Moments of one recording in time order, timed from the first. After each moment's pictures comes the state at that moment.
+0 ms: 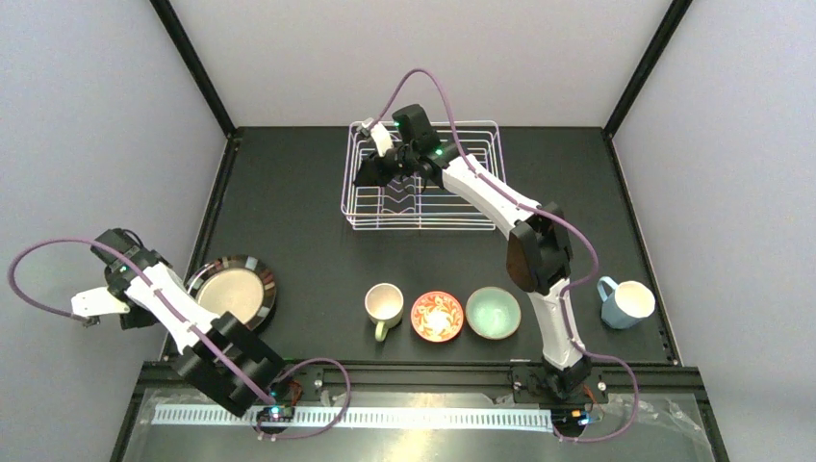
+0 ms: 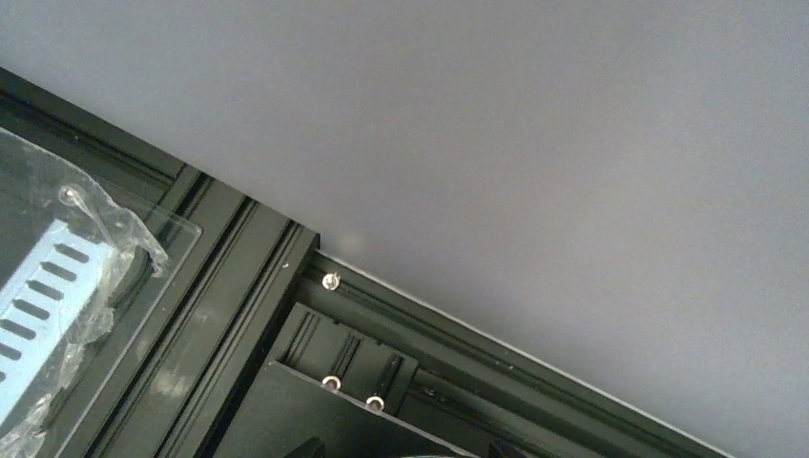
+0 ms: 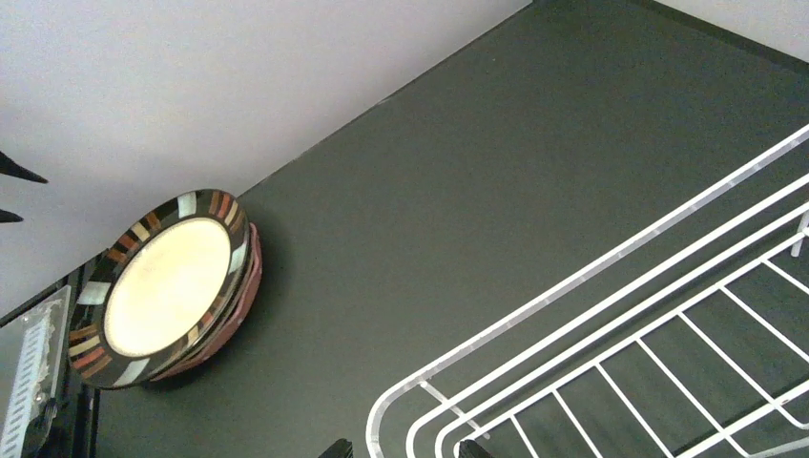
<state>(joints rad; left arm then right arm) 0.94 1.12 0.93 -0.85 -0.50 -1.06 0.66 2.18 2.02 -0.44 -0.59 0.08</state>
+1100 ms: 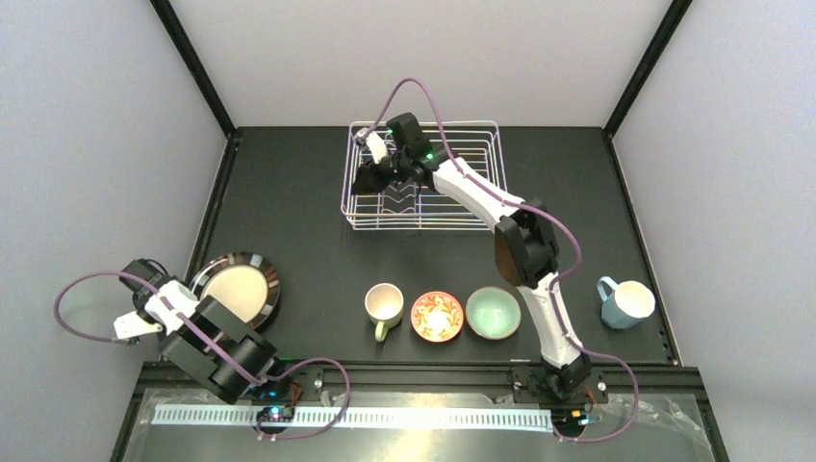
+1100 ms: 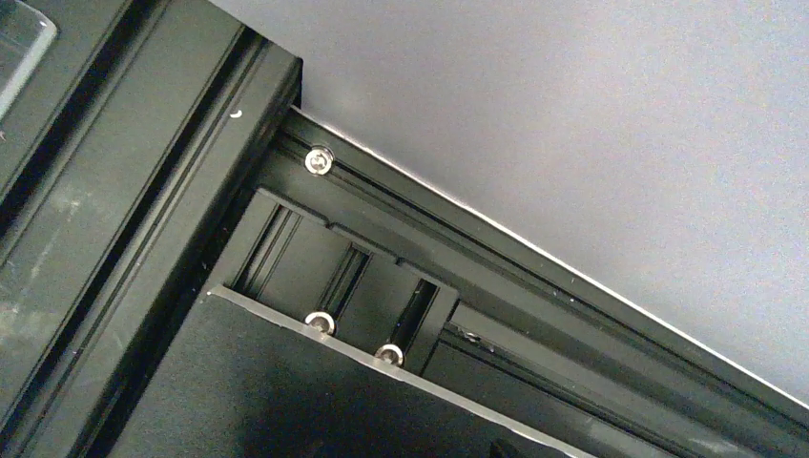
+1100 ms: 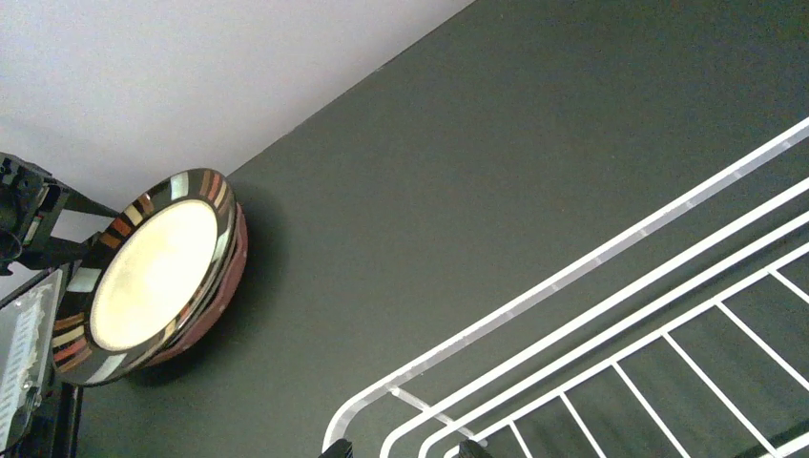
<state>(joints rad) 0.99 1.21 0.62 -0.53 -0.28 -1.10 0.66 2.28 2.07 -0.43 -0.63 0.07</state>
